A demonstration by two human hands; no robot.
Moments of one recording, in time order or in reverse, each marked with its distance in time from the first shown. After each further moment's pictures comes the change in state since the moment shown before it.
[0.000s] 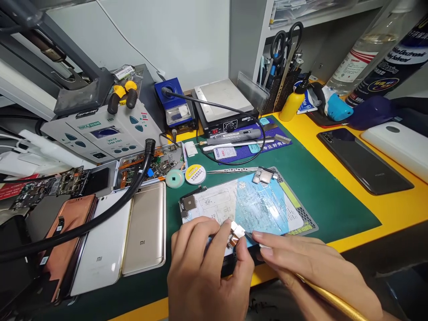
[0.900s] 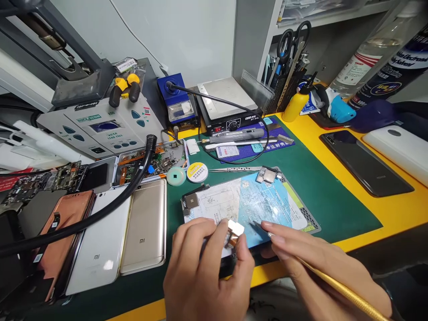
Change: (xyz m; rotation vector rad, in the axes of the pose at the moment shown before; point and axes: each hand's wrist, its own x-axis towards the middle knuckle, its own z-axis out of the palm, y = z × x) left_hand 0.000 0.003 -0.002 0.059 0.107 -0.029; right_hand -0.003 -0.006 0.006 -0.066 0.117 0.135
